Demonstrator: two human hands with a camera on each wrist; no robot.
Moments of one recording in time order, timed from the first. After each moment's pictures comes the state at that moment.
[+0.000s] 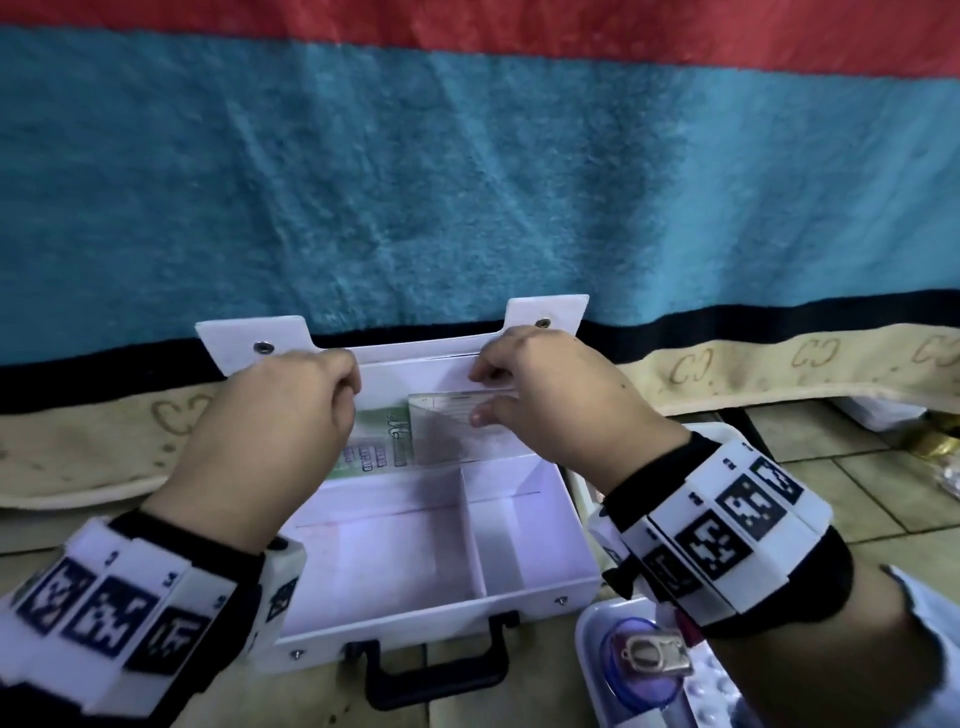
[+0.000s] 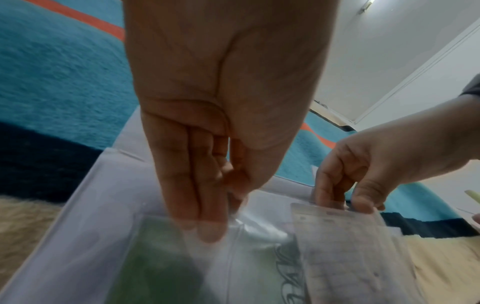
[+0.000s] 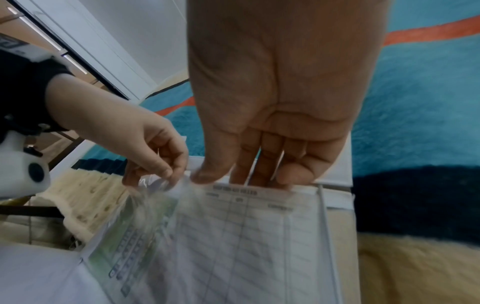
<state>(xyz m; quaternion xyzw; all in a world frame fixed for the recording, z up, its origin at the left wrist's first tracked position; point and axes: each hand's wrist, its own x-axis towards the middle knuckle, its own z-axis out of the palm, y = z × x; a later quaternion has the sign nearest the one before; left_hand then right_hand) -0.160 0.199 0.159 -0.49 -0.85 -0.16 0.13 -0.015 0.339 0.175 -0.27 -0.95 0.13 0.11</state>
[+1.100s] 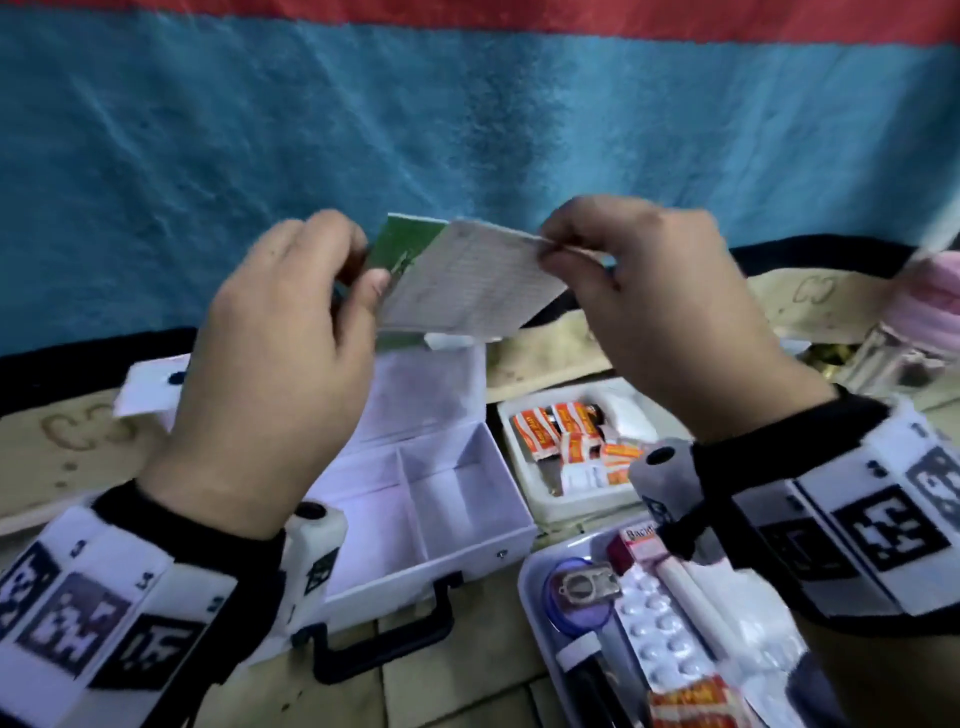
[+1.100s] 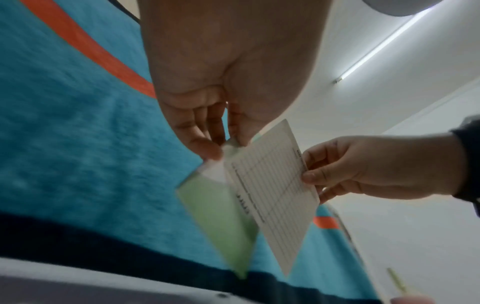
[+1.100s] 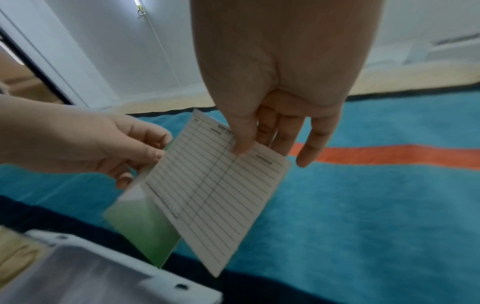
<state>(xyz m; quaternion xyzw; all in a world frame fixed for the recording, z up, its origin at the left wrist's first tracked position) -0.090 0.217 0.200 -0.55 -0.71 -0.40 0.18 0.074 0.333 0.225 -0.30 -0.87 0.05 0.39</state>
